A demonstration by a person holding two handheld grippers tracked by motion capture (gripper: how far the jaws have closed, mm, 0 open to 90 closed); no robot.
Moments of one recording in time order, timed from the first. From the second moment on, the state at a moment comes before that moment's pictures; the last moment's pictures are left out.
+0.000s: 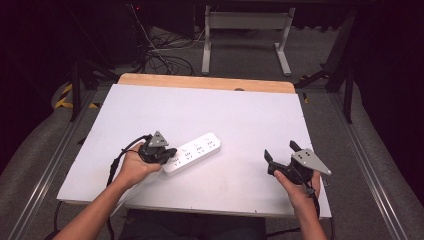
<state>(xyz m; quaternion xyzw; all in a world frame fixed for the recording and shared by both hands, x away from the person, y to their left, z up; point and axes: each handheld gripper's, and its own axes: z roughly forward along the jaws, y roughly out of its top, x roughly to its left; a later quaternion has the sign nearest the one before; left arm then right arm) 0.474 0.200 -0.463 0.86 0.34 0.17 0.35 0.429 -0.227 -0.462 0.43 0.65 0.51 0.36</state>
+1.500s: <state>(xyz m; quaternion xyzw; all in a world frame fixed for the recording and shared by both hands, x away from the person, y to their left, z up) 0.479 0.215 -0.456 0.81 0.39 0.14 0.41 0.430 -0.226 -0.462 0.43 0.66 0.51 0.36</state>
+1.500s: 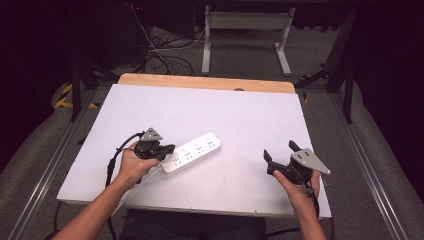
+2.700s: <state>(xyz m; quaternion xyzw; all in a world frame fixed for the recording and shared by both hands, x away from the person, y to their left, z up) 0.431 0.317 -0.415 0.53 0.55 0.43 0.49 0.429 -0.225 -0.461 0.42 0.66 0.51 0.36</state>
